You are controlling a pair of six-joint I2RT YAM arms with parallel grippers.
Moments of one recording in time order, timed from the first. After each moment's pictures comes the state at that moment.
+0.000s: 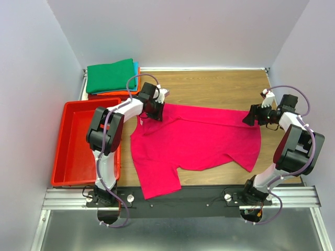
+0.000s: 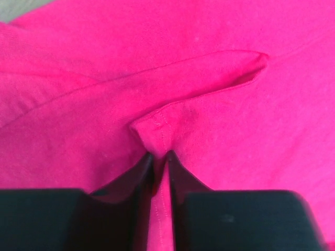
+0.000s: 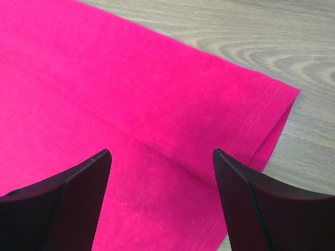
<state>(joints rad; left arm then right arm) -0.38 2.00 1.37 -0.36 0.35 0.02 -0.43 1.65 1.00 -0.35 -0.73 -0.47</state>
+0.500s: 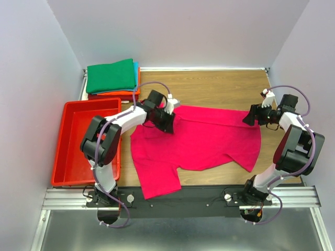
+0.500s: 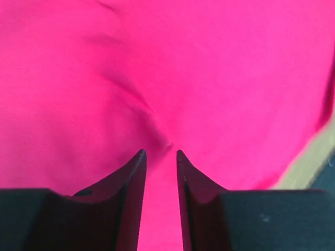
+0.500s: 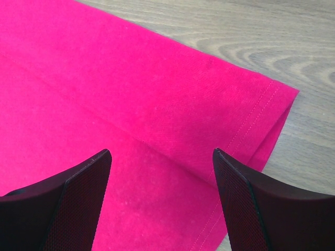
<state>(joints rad) -0.49 1.83 1.23 -0.39 0.52 0.04 -0.43 1.64 1.00 -0.35 -0.73 -0.47</state>
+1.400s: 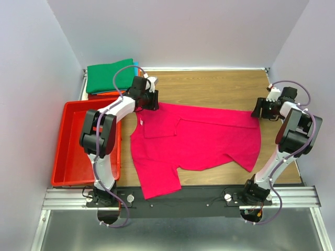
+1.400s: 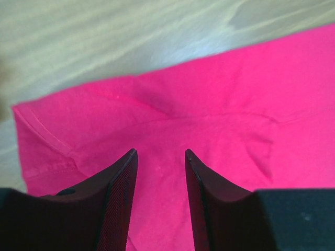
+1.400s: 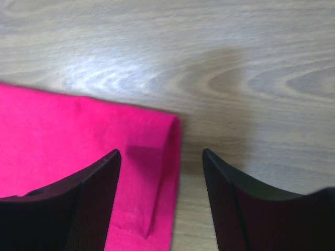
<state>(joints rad) -0.30 1.91 1.35 -0.22 0.27 -0.11 -0.44 1.95 1.26 -0.34 -0.45 -0.30</state>
